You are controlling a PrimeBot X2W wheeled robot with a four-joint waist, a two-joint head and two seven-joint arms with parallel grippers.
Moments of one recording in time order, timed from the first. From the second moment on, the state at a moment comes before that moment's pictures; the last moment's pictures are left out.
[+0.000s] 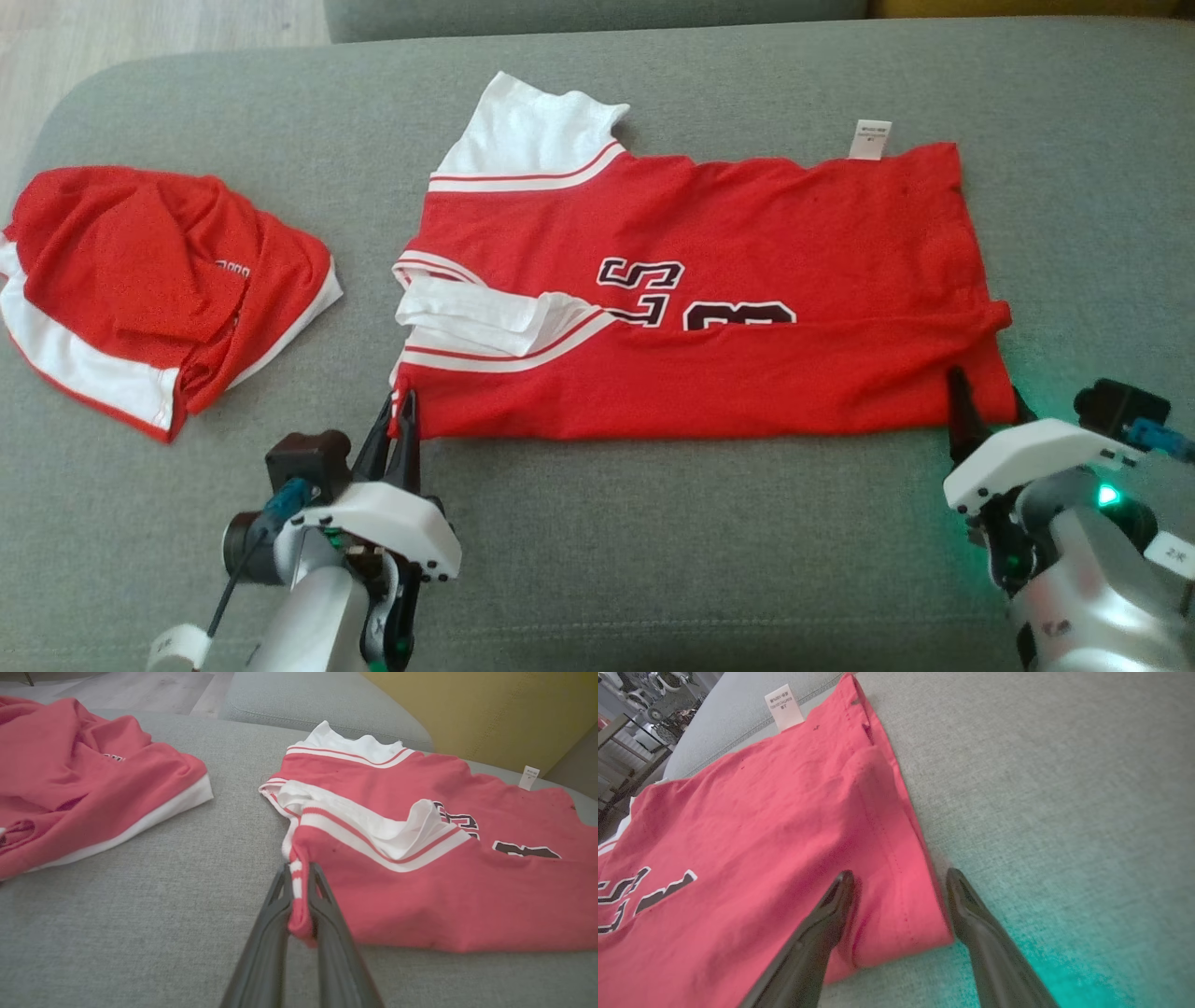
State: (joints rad) left arm -0.22 0.04 -0.28 0.54 -0.31 0.06 -0.26; right arm -0.41 -0.12 -0.06 0.91 0.44 0.13 -0.06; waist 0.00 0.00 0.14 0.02
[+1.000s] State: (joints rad) left arm -0.08 0.08 -0.29 0.65 -0.30 -0.02 -0.19; right arm -0.23 -0.34 0.24 0.76 0.63 0.13 0.24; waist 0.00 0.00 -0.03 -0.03
